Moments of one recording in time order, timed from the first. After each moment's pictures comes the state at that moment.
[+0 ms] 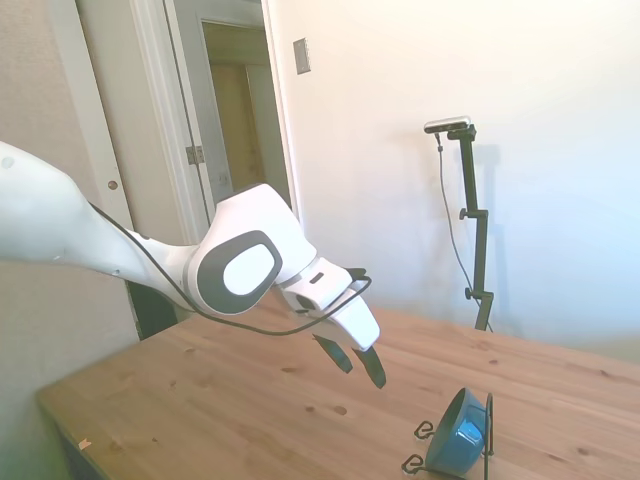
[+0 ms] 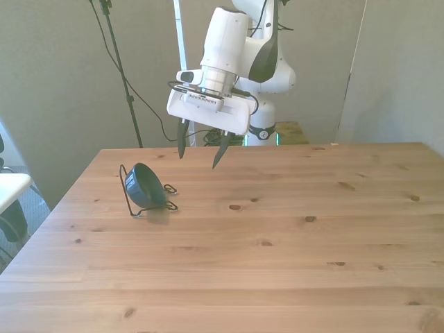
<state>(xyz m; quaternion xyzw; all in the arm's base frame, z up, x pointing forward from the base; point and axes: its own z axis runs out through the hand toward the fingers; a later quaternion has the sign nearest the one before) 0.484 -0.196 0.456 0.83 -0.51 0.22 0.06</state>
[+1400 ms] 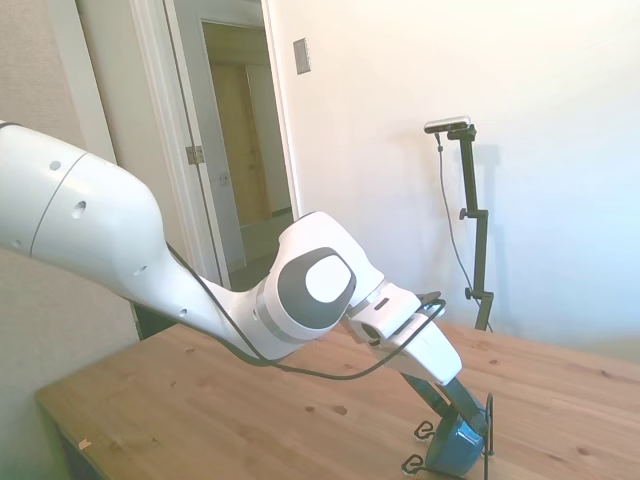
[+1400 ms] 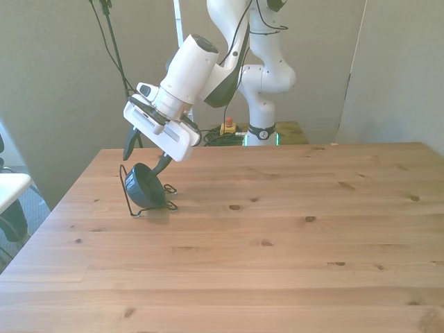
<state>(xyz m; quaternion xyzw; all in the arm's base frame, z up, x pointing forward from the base) 0.499 -0.306 0.421 0.74 -0.59 0.26 0.19</state>
